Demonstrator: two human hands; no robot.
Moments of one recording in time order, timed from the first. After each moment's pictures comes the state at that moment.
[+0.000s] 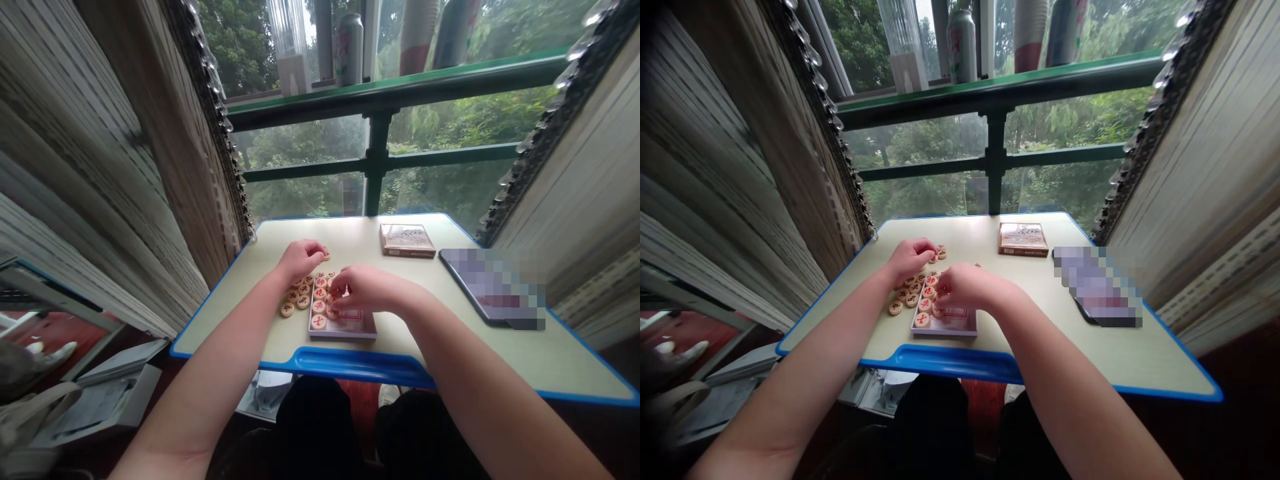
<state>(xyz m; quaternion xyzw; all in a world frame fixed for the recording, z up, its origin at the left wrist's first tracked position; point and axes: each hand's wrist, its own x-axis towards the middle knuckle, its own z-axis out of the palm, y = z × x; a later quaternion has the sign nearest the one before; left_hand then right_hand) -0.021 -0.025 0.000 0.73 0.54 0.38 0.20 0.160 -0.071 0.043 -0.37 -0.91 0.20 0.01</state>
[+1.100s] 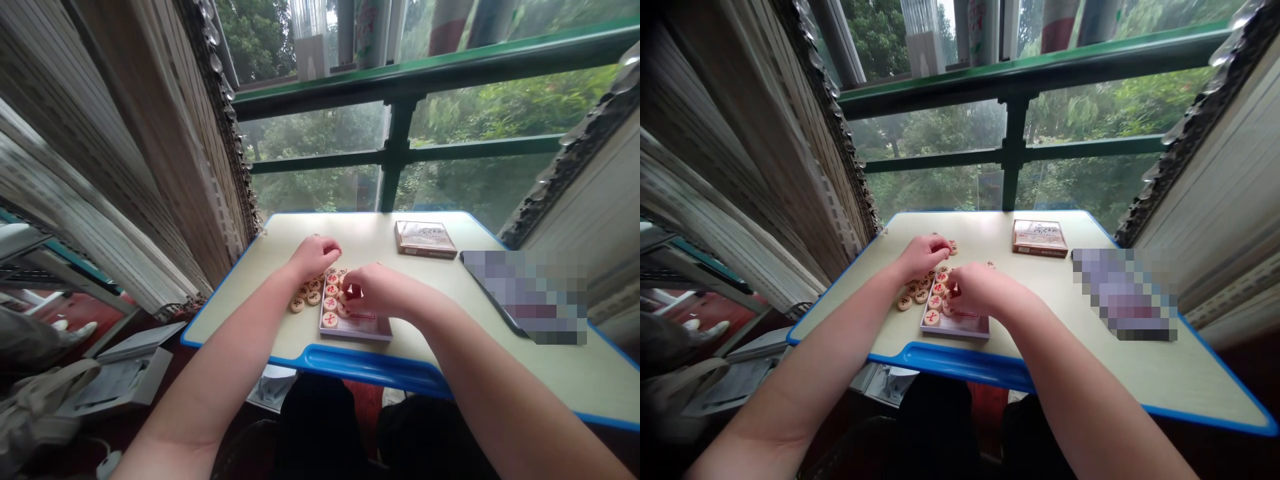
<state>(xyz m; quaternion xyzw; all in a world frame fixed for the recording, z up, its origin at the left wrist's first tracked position) -0.021 -0.025 0.000 0.77 0.53 0.32 0.15 0.150 -0.075 0.042 -0.42 -0.90 0.15 -0.02</state>
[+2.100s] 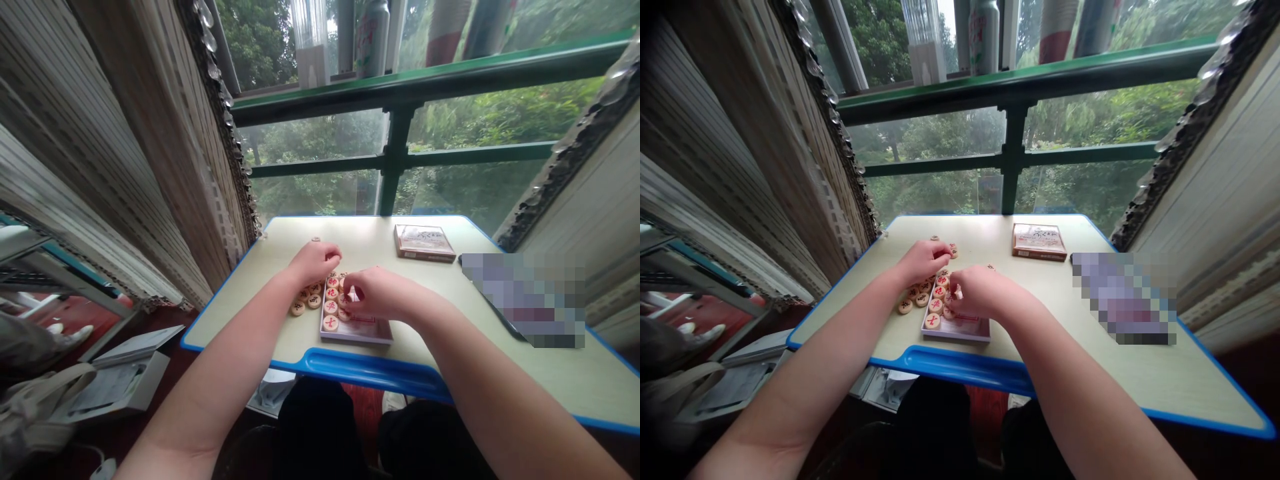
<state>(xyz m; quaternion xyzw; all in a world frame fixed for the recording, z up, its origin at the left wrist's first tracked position) -0.021 -0.027 0.000 0.80 0.52 0.27 0.10 0.152 -0.073 0.034 -0.43 -0.89 0.13 0.00</state>
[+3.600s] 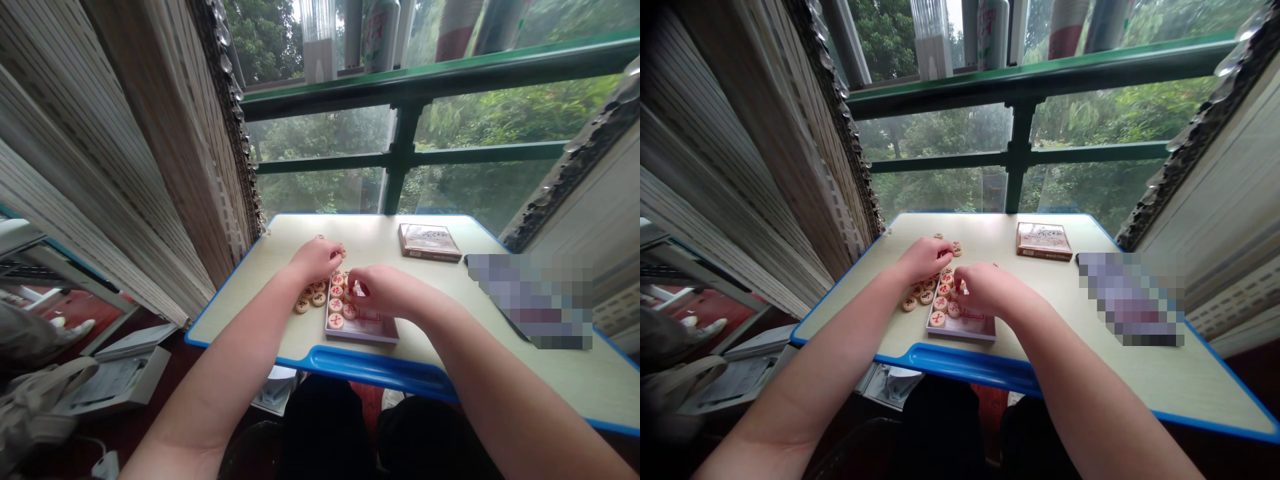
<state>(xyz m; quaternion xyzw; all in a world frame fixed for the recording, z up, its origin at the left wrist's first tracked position) -0.025 -0.030 0.008 0.83 0.53 0.20 0.01 0.149 -0.069 0.029 -0.44 -0.89 0.10 0.02</state>
